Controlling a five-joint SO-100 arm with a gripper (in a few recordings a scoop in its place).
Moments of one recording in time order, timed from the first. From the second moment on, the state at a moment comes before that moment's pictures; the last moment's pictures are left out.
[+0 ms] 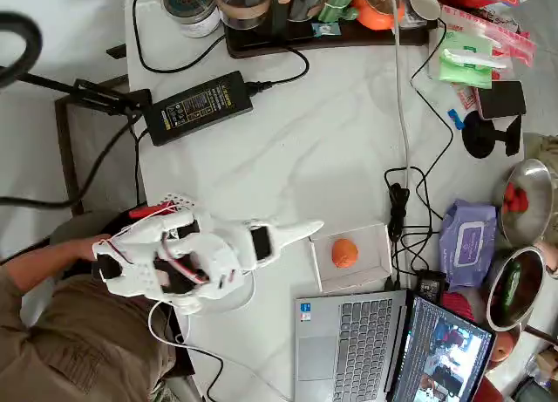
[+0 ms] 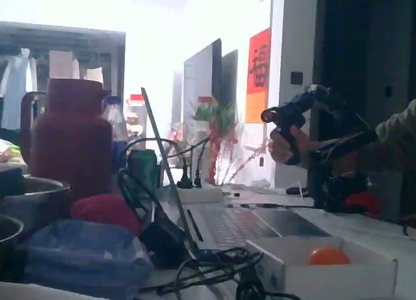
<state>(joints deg) -2.2 153.4 122.8 82.5 -5.7</state>
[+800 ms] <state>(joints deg) -1.1 173.7 151.1 69.8 -5.8</state>
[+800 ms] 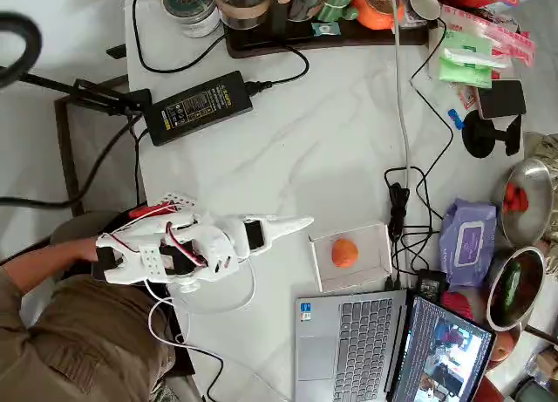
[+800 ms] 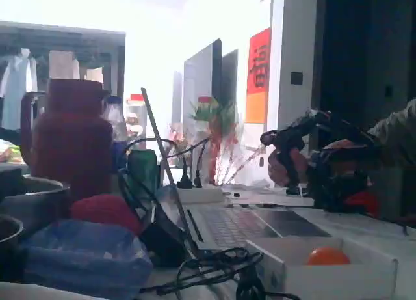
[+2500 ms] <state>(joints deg) -1.2 174.4 162.9 67.9 -5.2</state>
